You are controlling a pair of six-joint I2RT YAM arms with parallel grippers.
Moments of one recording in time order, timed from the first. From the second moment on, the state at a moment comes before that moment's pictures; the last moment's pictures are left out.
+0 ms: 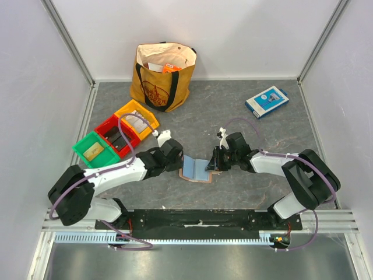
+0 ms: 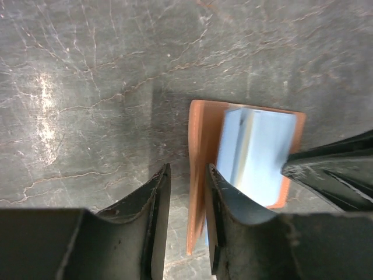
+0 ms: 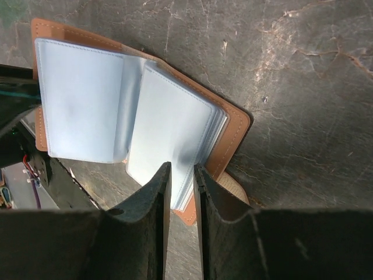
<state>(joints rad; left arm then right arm) -0.86 1.37 0.71 -0.27 -0.31 -0.95 0.56 1.53 0.58 0.12 -0.43 0.59</state>
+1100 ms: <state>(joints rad) -0.88 1.53 0.74 -0.18 -0.12 -0.90 0.56 1.52 0.59 0.12 -0.47 0.60</state>
